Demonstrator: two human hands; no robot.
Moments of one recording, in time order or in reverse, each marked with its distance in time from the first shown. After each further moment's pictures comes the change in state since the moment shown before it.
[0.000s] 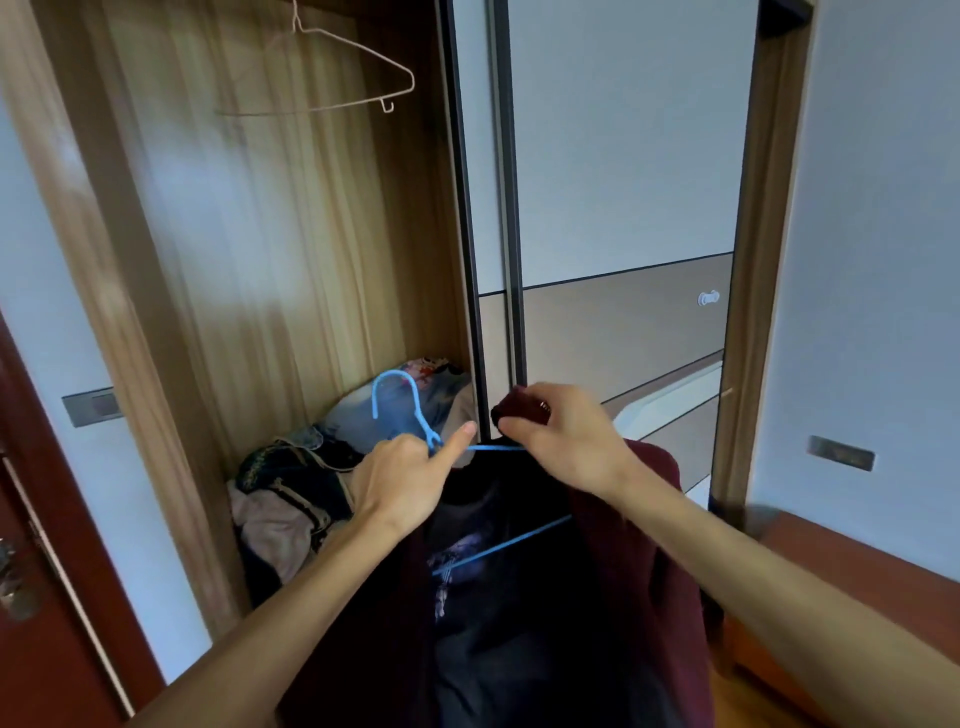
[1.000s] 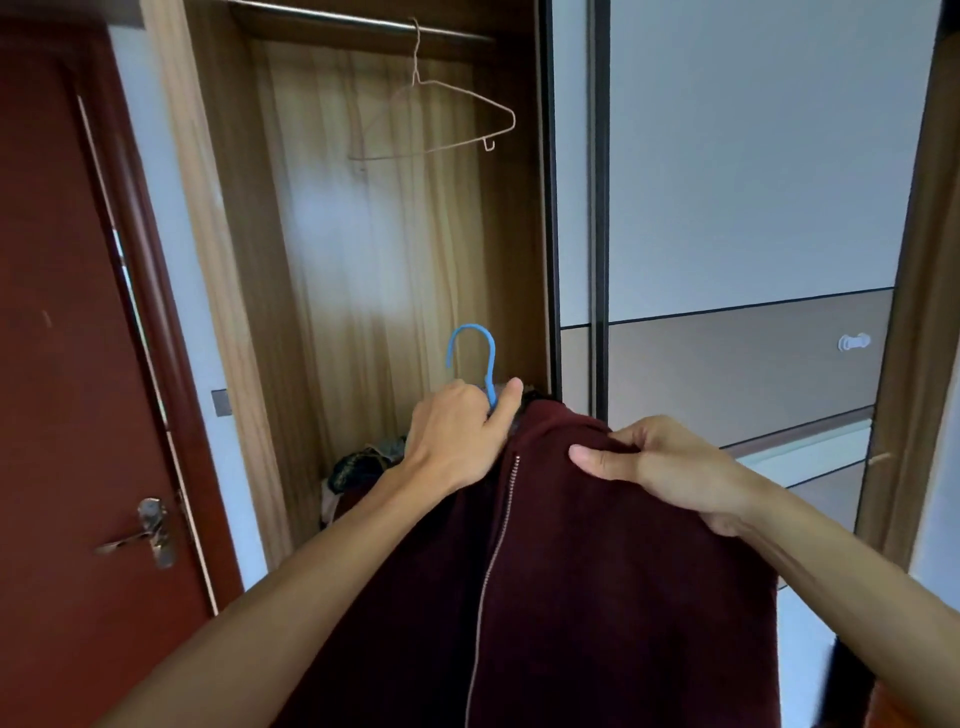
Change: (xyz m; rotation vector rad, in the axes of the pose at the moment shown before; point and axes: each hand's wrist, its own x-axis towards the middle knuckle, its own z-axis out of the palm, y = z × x) left_hand 0.037 0.047 -0.052 0.062 0.227 0.165; right_hand 0.029 0.016 -0.055 0.369 -0.554 0.159
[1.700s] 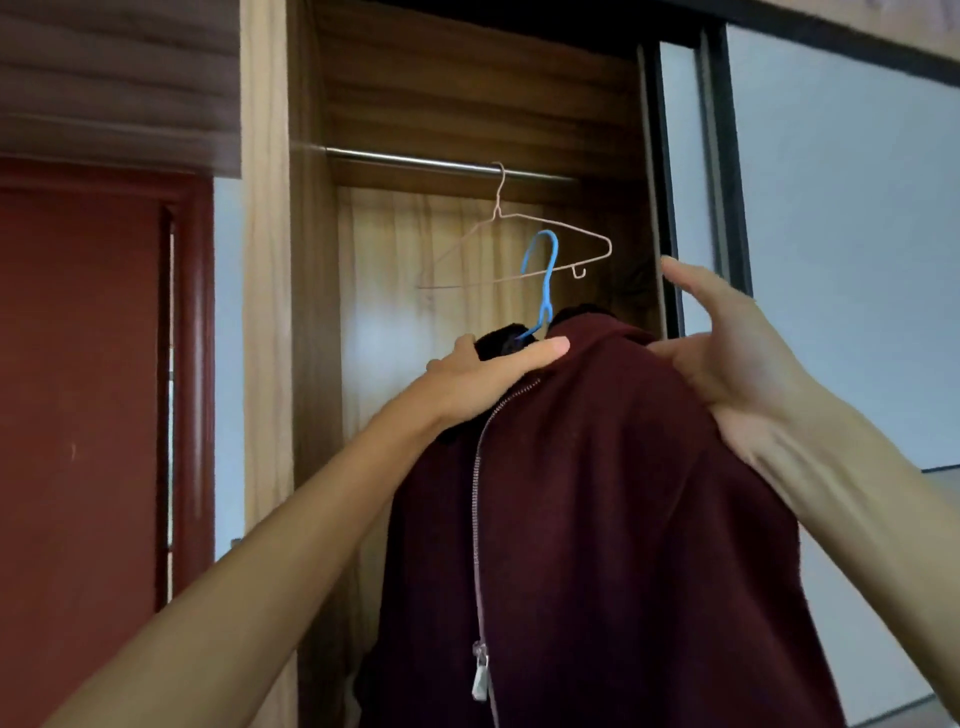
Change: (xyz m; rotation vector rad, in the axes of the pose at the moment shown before) left_hand 0.219 -0.118 -0.076 -0.444 -0.235 -0.314; right_hand 0.187 -0.172 -0.012 0.620 0.017 -0.223
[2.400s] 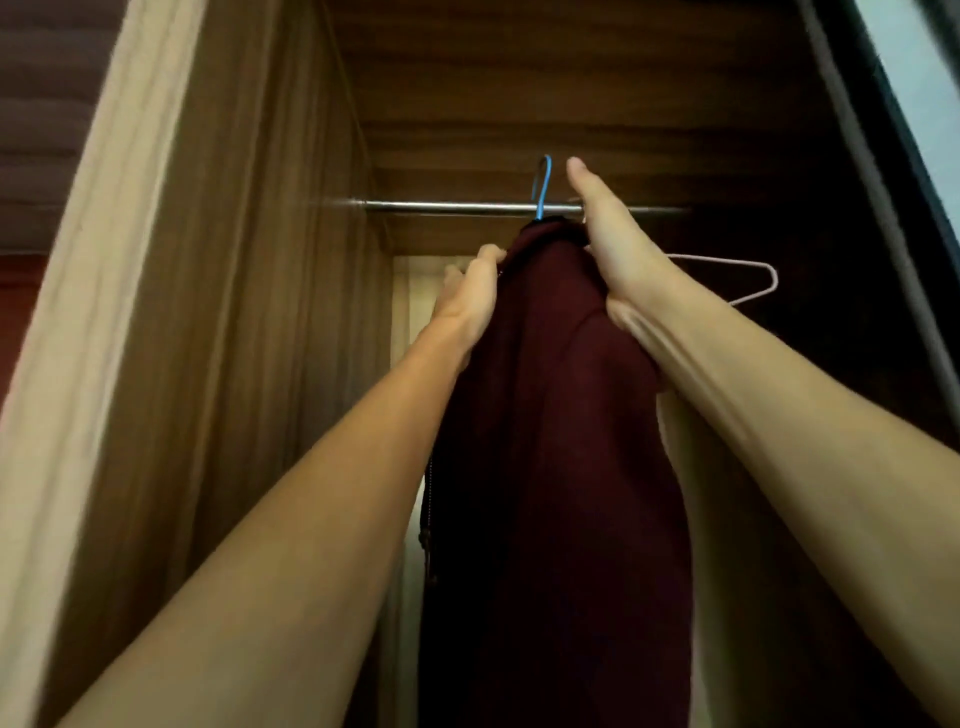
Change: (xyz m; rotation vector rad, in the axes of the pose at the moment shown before) left_hand 0.279 0.004 -0.091 -0.401 0.512 0.210; right_hand 0.317 -0.077 0.079 0.042 0.104 -0.525
